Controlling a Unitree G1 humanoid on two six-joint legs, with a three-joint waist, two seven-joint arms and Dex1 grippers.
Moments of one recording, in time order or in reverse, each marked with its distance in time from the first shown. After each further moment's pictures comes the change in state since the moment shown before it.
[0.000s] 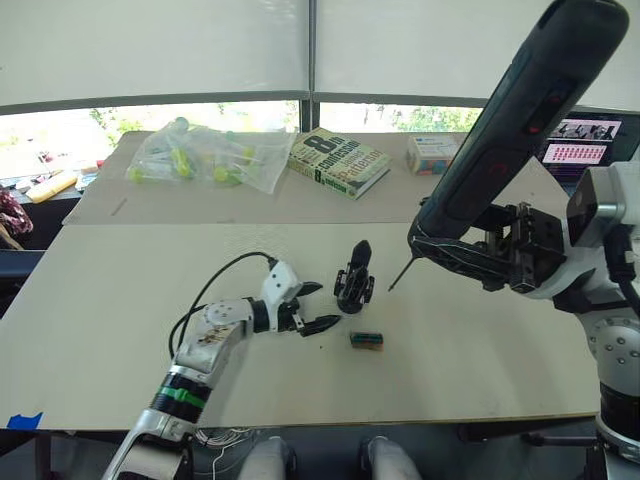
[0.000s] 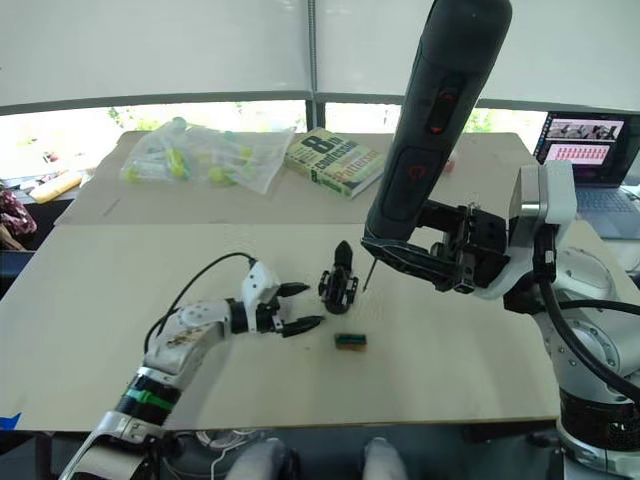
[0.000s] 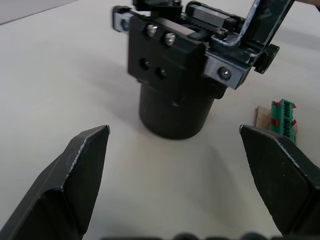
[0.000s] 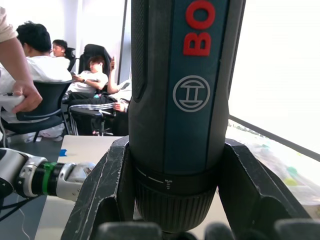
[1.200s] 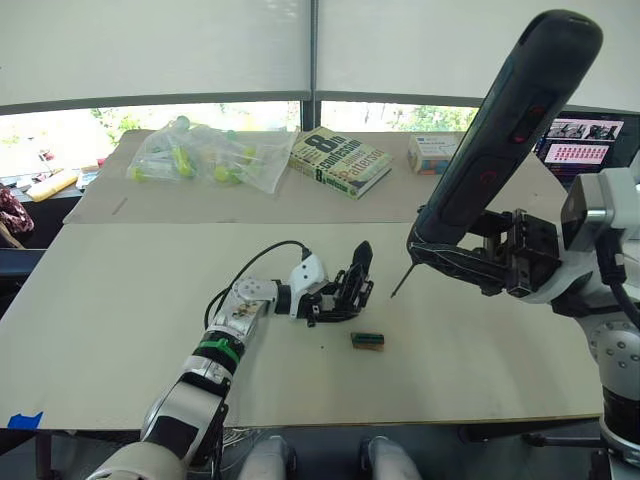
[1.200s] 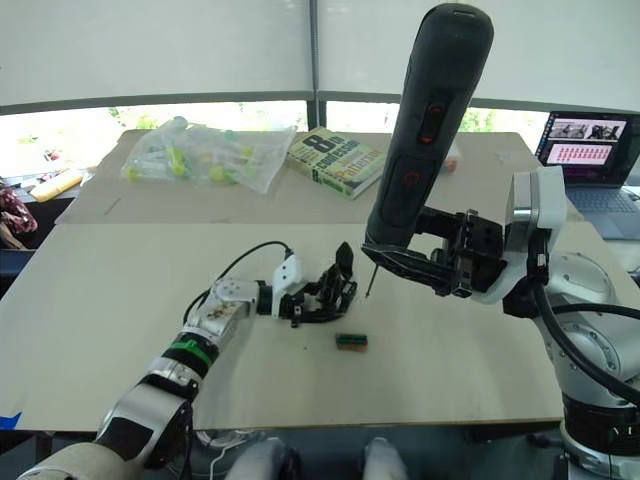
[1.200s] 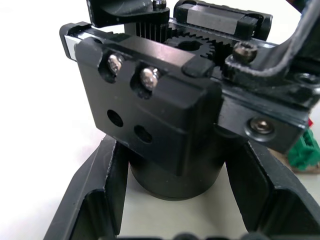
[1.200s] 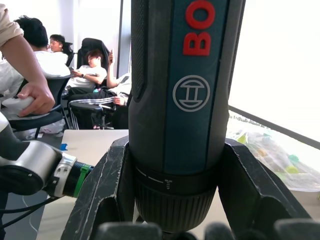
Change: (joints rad) left arm -0.305 -0.097 0.007 0.570 0.092 -0.342 -0.266; right arm 0.057 -0.017 -0.005 -0.005 -0.004 0.001 -0.002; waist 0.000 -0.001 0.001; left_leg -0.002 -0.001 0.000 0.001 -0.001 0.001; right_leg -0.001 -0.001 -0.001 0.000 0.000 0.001
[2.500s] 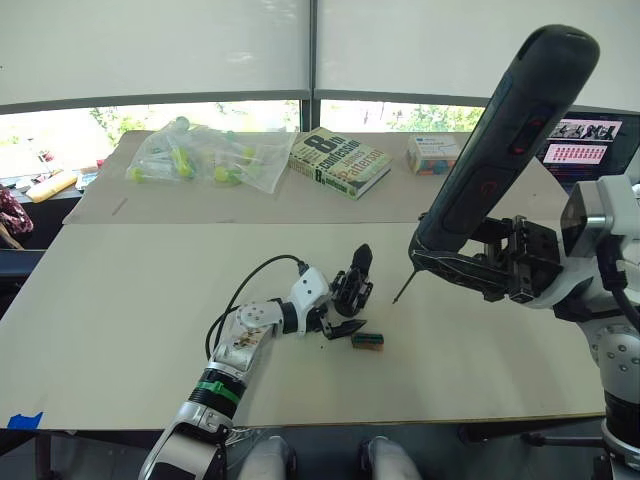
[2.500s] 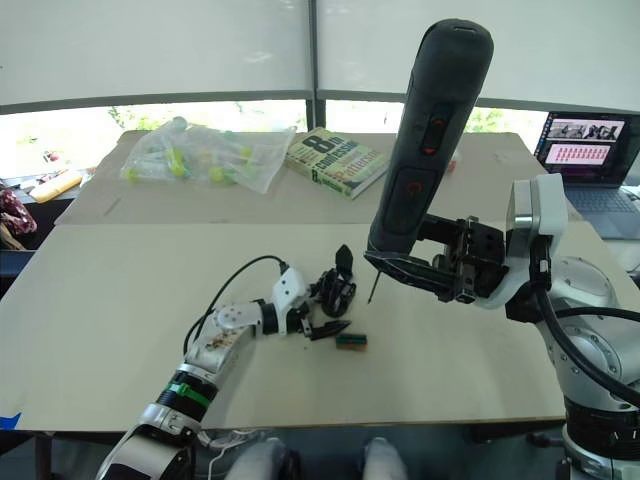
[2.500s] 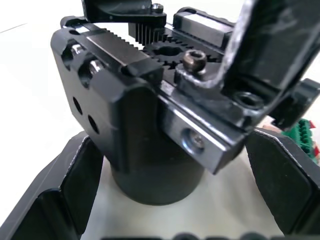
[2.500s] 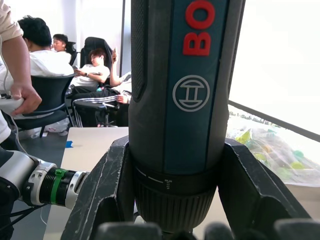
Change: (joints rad) left arm 0.288 -0.041 0.014 -0.472 0.030 0.233 0.296; right arm 0.013 -0.001 -0.006 0.004 0.001 0.008 0.024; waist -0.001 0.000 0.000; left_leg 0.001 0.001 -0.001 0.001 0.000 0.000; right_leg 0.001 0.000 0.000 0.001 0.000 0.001
